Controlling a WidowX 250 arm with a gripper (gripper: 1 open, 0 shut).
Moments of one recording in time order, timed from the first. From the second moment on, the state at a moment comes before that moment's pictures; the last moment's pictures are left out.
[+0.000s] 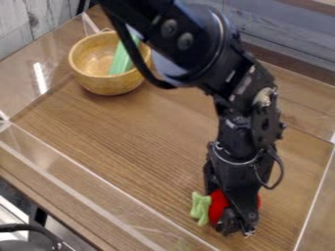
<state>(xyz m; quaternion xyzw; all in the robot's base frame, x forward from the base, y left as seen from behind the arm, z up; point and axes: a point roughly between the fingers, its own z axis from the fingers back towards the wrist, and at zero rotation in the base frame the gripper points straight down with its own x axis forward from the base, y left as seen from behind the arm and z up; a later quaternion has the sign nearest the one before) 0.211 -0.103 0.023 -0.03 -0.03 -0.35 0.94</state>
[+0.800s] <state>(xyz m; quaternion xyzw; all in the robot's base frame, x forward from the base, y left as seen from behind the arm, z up) 0.217 -0.081 0.067 -0.01 -0.04 -0.29 0.95</state>
